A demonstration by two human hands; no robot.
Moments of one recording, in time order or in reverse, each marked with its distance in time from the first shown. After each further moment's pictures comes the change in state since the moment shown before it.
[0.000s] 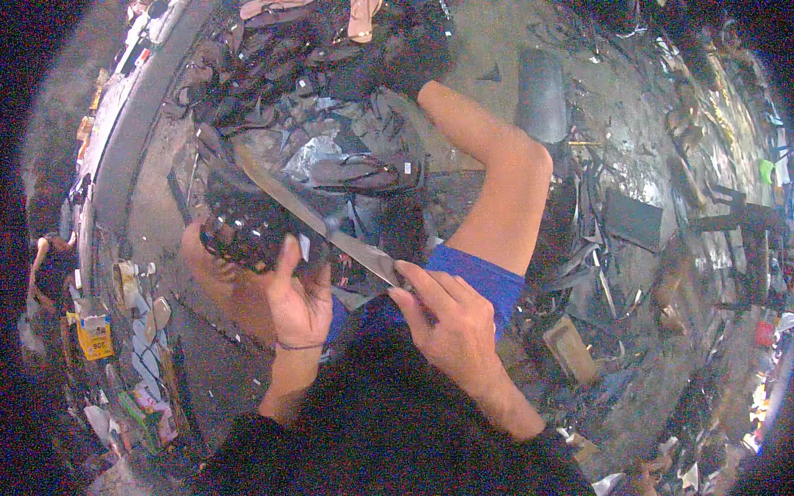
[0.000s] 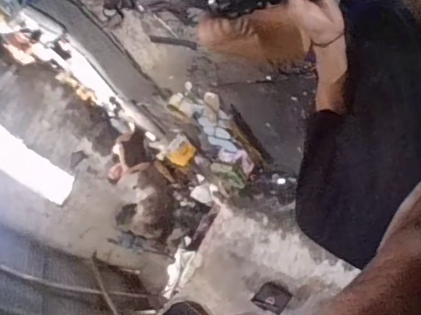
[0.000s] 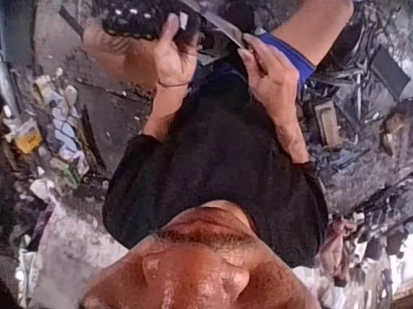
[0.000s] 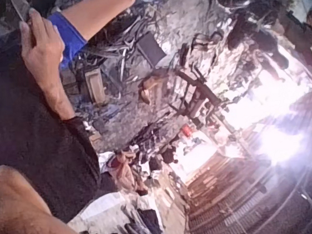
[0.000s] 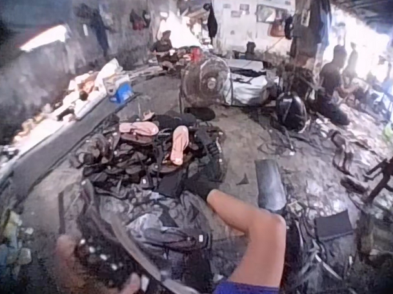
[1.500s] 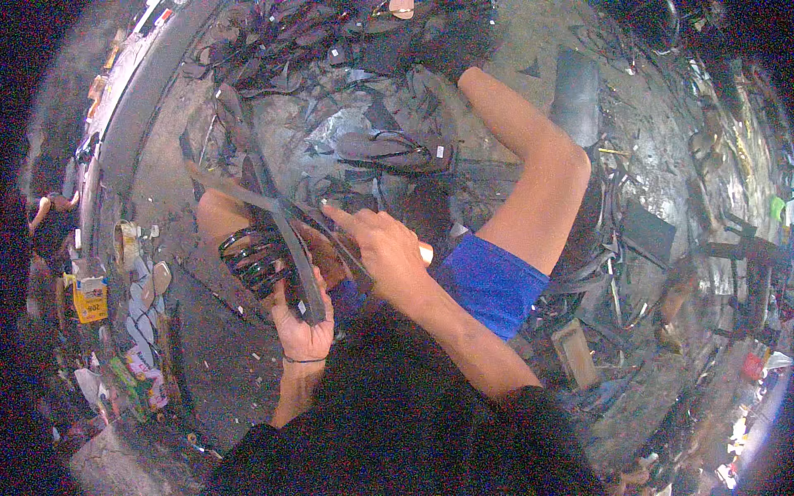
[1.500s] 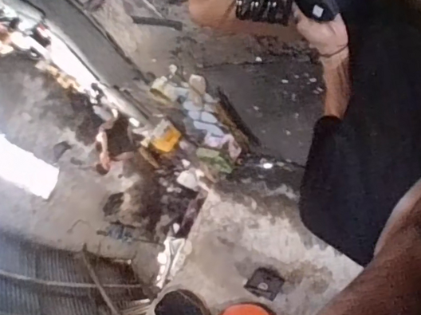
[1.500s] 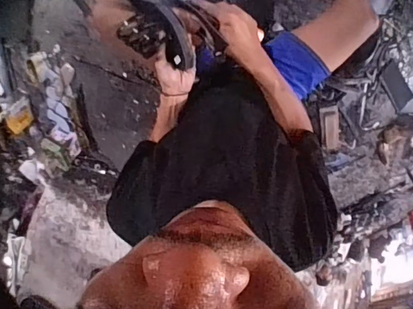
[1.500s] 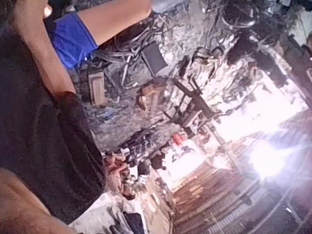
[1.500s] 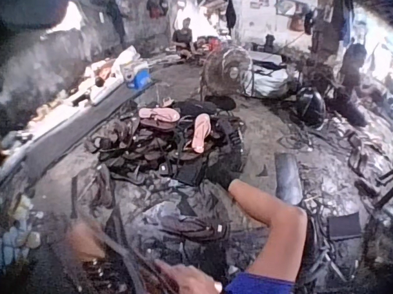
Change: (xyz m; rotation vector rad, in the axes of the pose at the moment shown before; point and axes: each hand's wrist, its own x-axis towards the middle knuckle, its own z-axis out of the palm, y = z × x) left_hand -0.045 0.027 -0.088 -0.308 0.005 -0.108; right_hand 0.054 0.012 0.121 0.097 -0.257 -0.248
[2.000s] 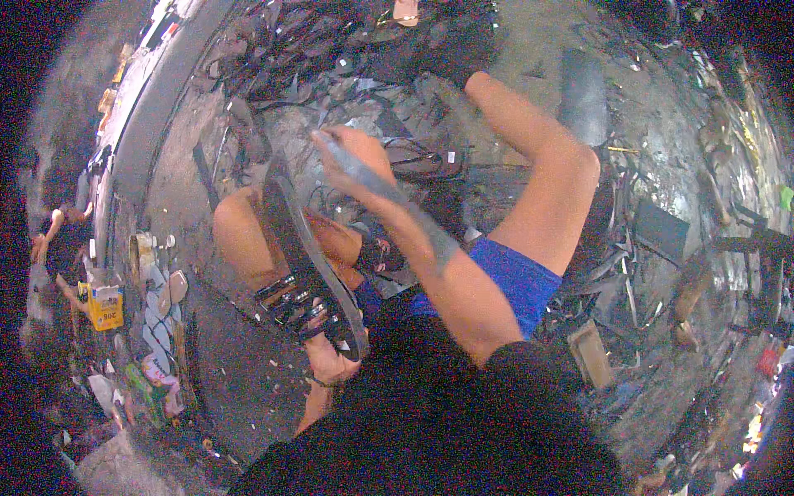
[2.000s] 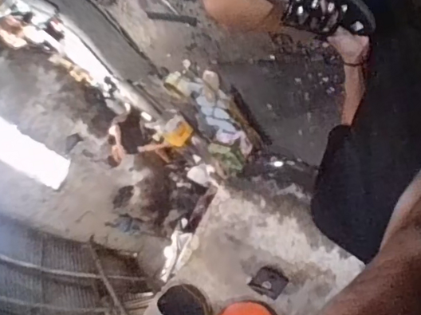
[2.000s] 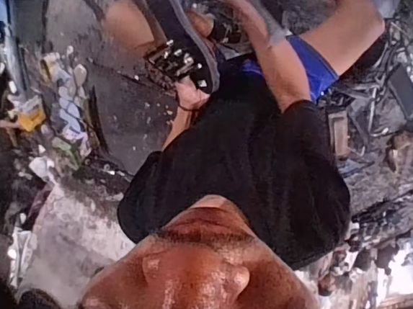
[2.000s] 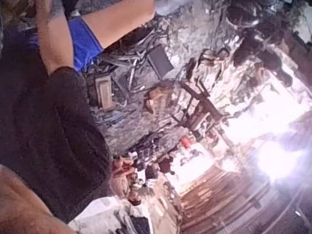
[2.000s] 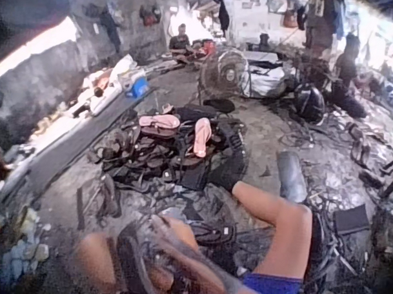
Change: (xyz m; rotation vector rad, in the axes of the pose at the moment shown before) left_hand -0.022 -0.003 -0.054 0.078 0.030 -0.011; right_hand 0.125 0.032 0.037 0.328 0.052 0.325
